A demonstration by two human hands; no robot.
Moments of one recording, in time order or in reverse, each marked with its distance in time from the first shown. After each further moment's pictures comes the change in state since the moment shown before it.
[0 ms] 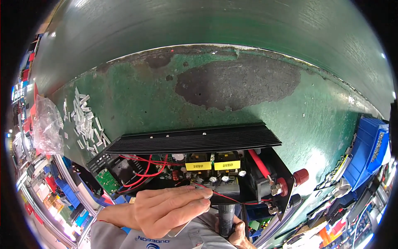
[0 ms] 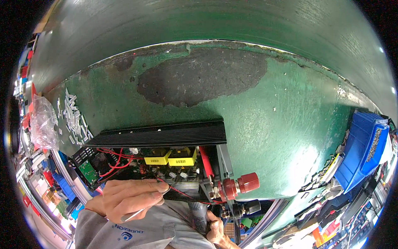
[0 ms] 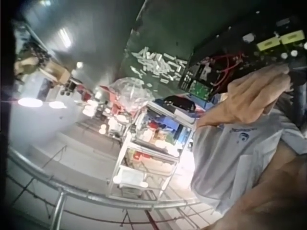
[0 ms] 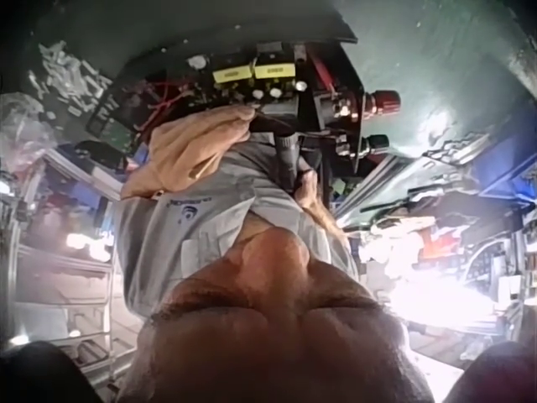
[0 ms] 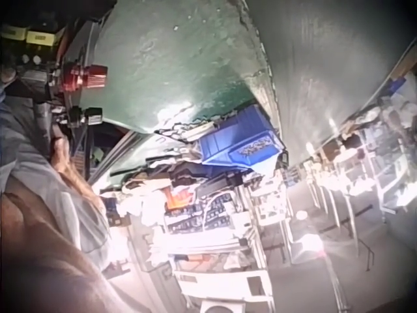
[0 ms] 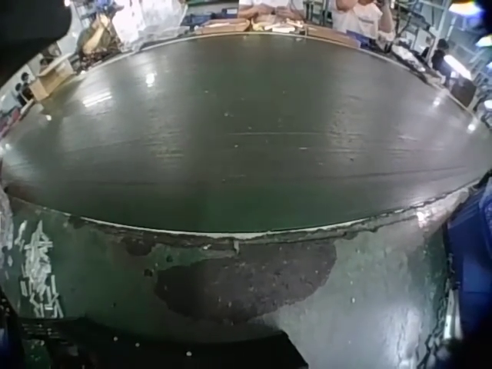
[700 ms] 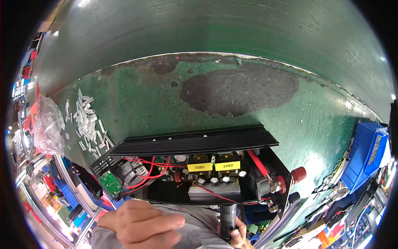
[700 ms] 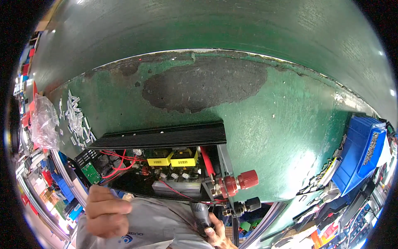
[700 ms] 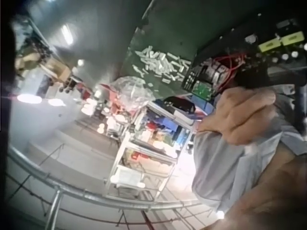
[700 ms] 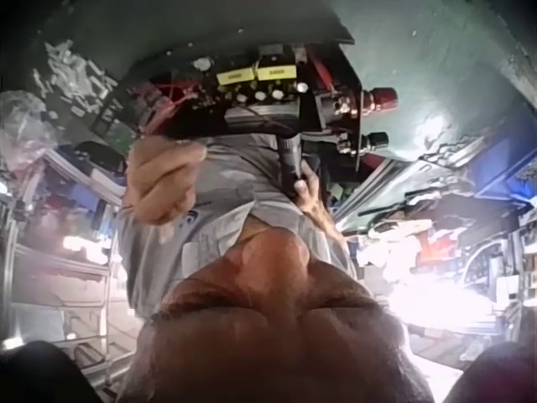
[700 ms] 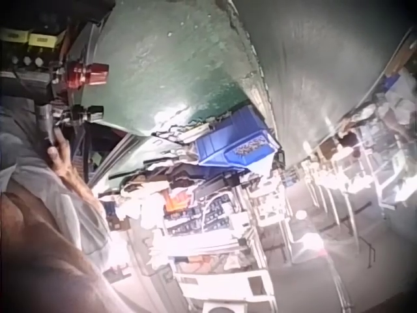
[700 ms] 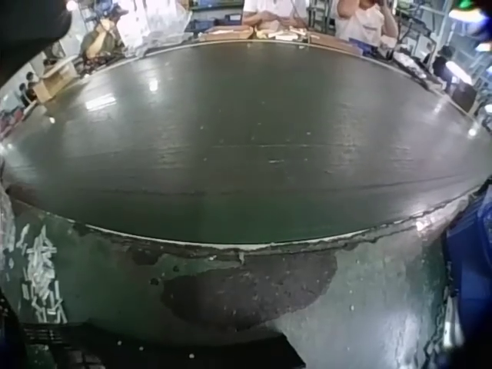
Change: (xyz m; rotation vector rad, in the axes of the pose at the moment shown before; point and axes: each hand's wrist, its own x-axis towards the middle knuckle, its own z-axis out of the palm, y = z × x) left_hand -0.006 0.032 -0.038 0.141 0.111 -0.019; right_hand -0.001 -0.022 0.002 -0.120 0.028 -0.009
